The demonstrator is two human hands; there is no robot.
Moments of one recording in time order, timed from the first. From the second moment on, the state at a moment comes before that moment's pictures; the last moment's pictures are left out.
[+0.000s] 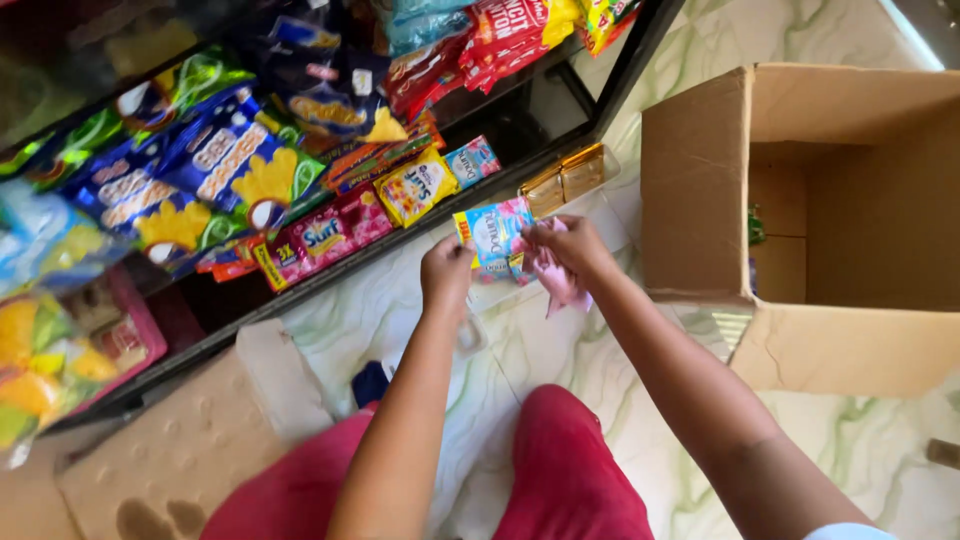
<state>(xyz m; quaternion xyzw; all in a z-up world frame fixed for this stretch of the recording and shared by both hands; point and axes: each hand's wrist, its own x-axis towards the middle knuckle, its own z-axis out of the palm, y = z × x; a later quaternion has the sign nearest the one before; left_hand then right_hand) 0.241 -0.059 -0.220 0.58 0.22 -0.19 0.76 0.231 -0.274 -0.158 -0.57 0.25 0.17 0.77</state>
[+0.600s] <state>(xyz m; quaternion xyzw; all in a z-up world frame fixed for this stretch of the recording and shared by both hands) 0.382 -0.124 -0.324 0.71 0.10 -0.14 0.68 0.447 -0.292 -0.286 -0.85 0.22 0.12 0.46</state>
